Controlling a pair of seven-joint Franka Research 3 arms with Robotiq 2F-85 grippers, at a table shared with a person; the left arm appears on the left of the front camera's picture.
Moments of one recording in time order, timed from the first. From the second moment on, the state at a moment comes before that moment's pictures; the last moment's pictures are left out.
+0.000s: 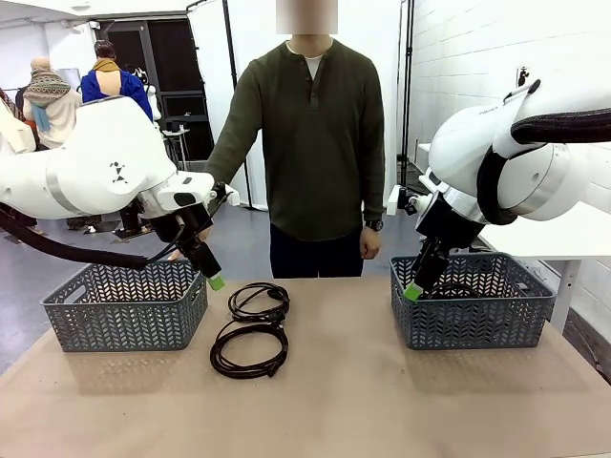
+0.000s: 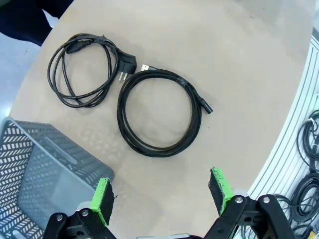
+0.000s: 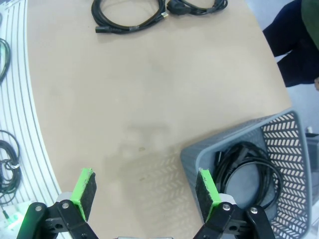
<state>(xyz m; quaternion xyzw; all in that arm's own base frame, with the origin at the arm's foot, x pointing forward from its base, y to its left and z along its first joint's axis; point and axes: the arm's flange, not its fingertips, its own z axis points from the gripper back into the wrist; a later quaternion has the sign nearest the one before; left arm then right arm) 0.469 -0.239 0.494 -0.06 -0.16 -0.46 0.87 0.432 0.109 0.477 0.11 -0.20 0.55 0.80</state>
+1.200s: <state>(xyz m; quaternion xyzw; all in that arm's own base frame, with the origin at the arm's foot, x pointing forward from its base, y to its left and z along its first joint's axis) 0.477 -0.284 0.456 -0.06 -0.10 -0.28 0.95 0.432 0.109 0.477 0.11 -0.20 0.55 0.80</state>
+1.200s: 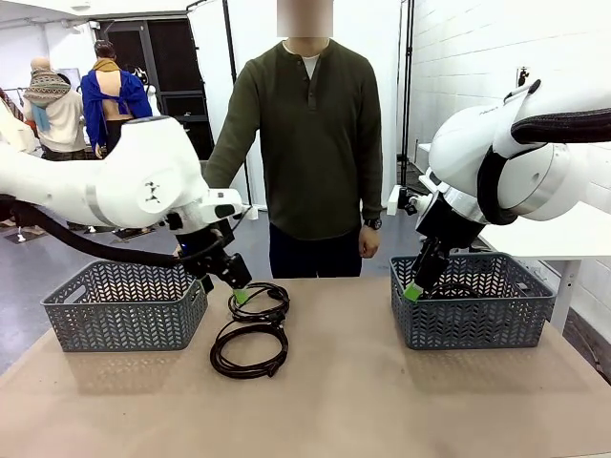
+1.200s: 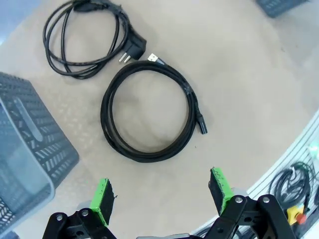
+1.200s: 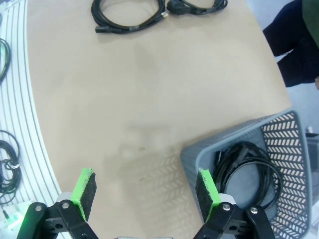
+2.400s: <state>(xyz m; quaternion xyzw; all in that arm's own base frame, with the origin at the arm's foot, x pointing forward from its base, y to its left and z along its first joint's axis) 0.510 -0.335 0.408 -0.07 -0.05 -0.22 0.97 0.432 0.108 0.477 0.11 -0.20 0.55 0.80</state>
